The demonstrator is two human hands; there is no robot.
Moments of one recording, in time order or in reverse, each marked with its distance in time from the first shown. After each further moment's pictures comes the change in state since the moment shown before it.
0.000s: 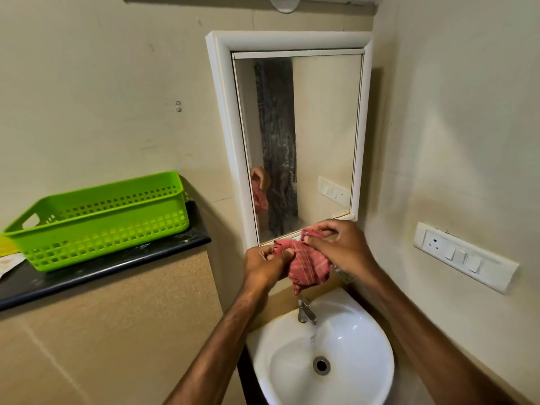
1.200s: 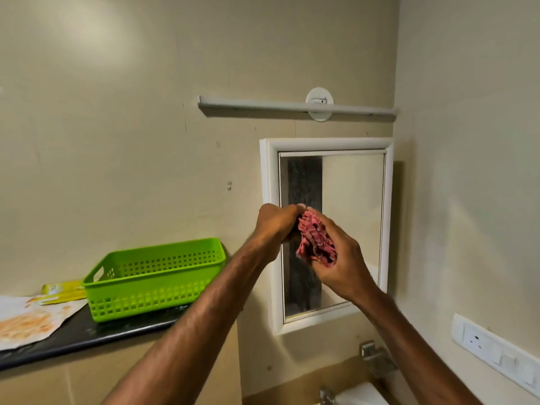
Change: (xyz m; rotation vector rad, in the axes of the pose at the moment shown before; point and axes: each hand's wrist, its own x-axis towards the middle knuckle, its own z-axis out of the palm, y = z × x) left_hand 0.011 0.216 -0.024 0.081 0.059 0.247; right_hand 0.048 -0.115 -0.003 0.020 0.037 -0.726
